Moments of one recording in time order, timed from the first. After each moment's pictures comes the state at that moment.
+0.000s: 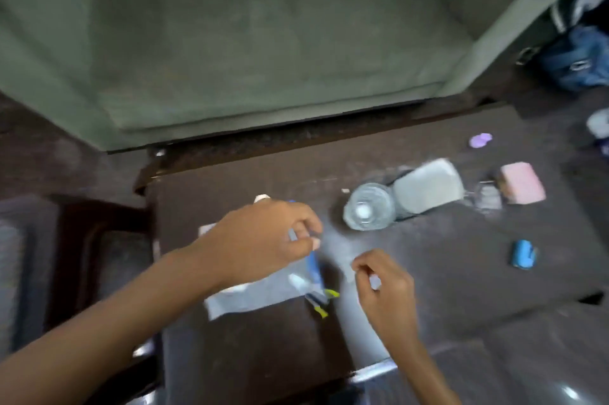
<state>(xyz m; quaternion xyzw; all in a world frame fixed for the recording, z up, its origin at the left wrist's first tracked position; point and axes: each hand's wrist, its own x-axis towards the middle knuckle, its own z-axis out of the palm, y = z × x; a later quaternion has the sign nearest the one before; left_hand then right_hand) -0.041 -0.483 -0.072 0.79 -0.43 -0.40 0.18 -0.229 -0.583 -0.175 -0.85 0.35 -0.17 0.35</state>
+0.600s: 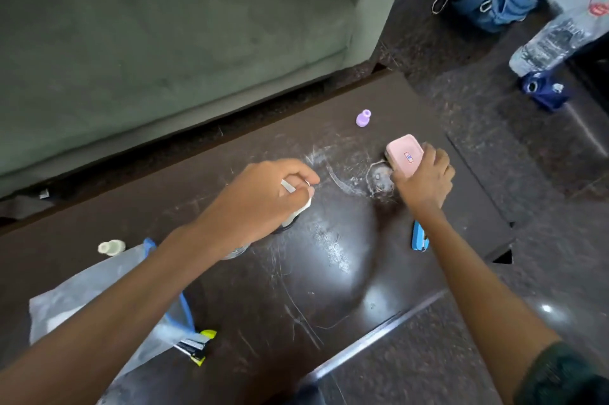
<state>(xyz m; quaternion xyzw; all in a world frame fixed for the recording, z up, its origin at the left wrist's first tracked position) -0.137 -0.725 -0.108 0.76 -0.40 -0.42 0.28 -0.325 -0.935 -0.257 -0.75 0.64 -0.07 0.16</state>
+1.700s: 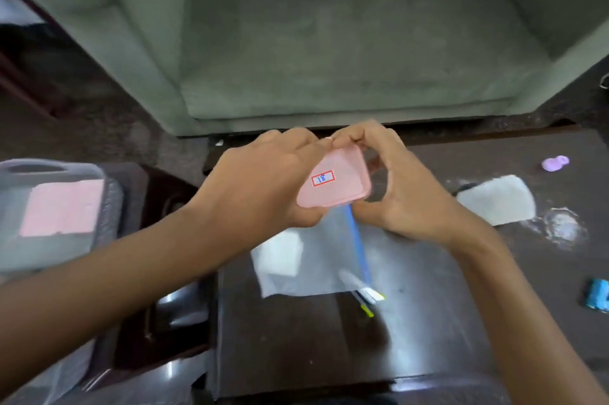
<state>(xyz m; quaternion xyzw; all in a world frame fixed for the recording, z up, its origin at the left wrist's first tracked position) -0.014 -0.429 -0.020 0.87 -0.46 -0.13 0.05 -0.101 -0.590 -0.051 -0.86 0.04 0.00 0.51</state>
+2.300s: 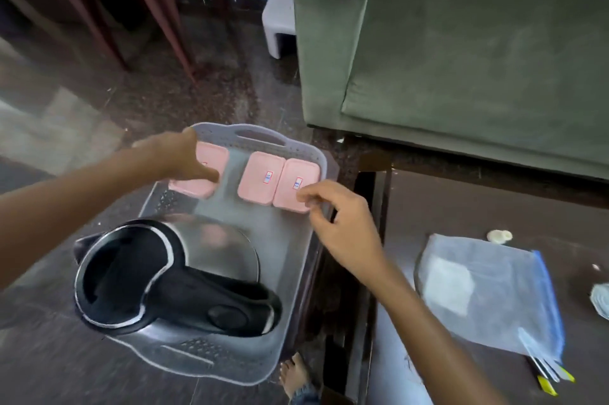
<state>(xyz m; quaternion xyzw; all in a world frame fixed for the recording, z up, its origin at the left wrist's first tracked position) 0.205 -0.040 -0.115 0.96 -0.02 -0.28 -0.05 0.047 -0.265 -0.133 -0.83 0.00 -0.03 0.56</state>
